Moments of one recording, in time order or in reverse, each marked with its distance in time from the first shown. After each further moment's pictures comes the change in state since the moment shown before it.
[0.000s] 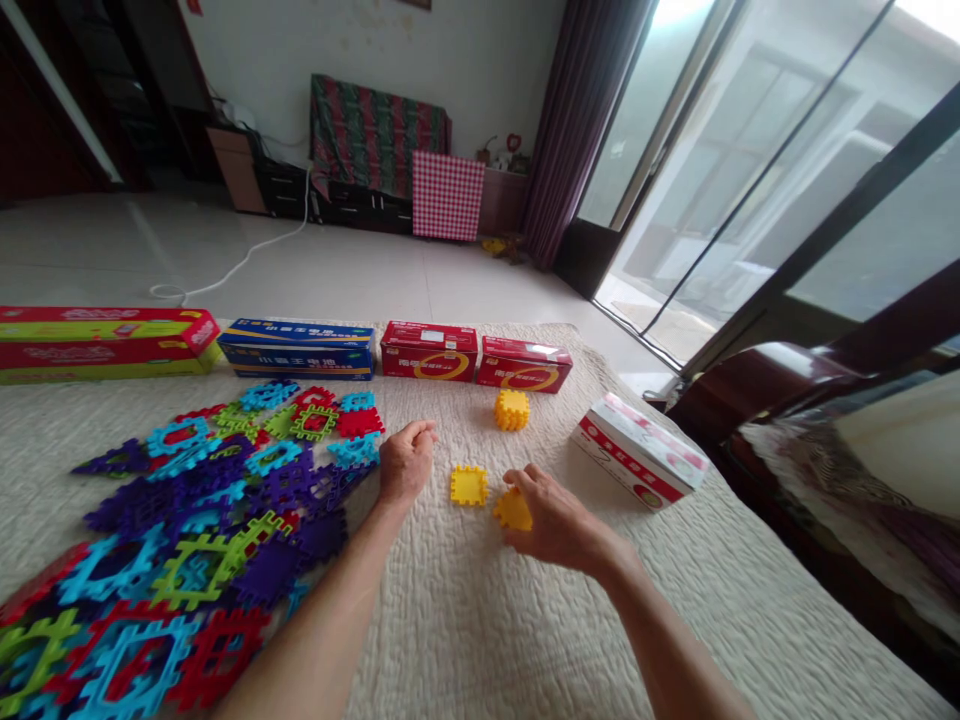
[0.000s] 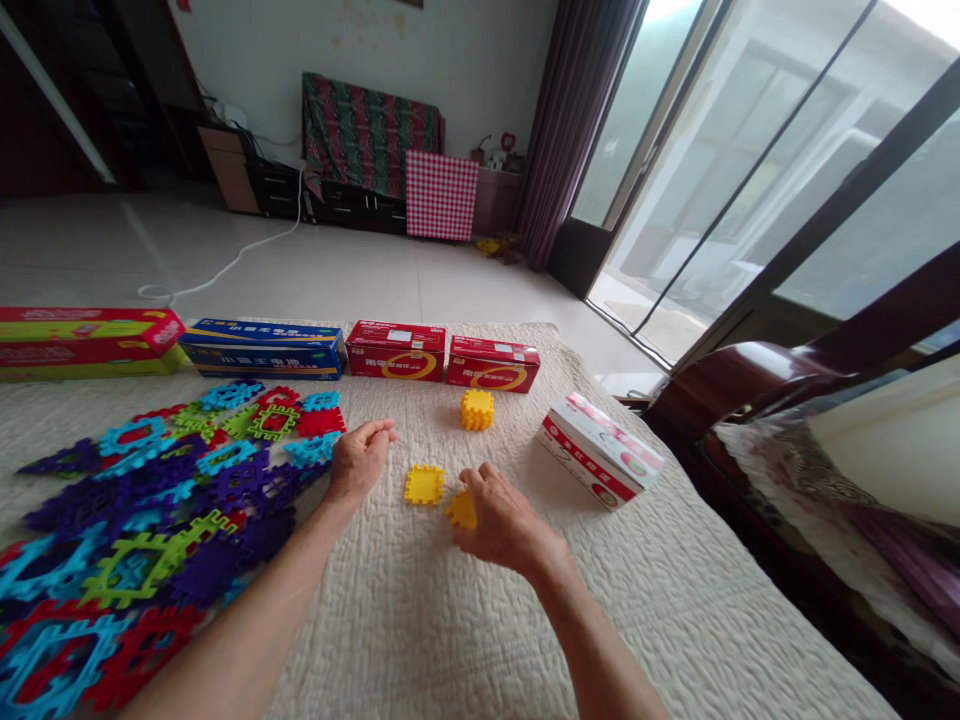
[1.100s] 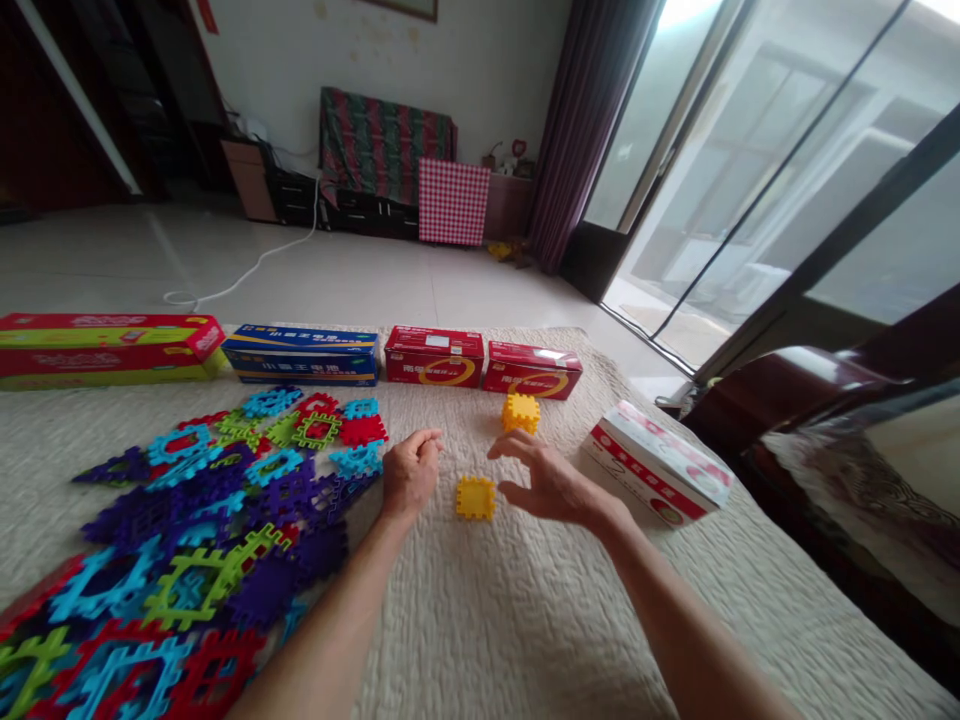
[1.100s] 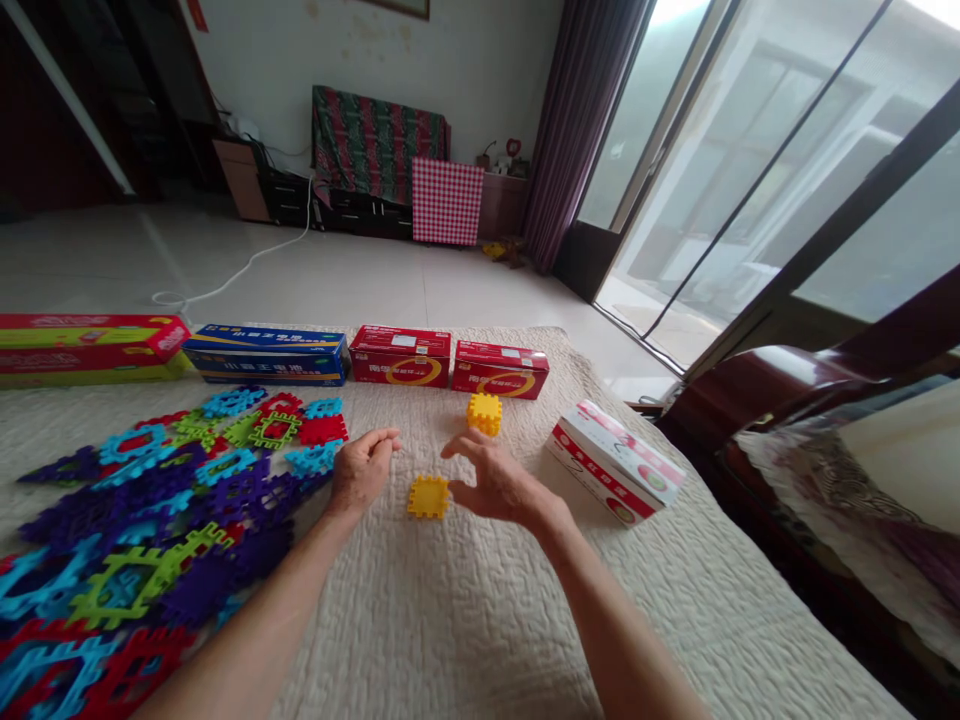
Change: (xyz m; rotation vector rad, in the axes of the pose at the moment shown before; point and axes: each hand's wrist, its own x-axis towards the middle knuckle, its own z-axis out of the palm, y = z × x) left_hand -0.001 0.002 -0.001 0.006 -0.001 0.019; right_hand 0.053 0.021 -0.019 0.165 0.152 -0.380
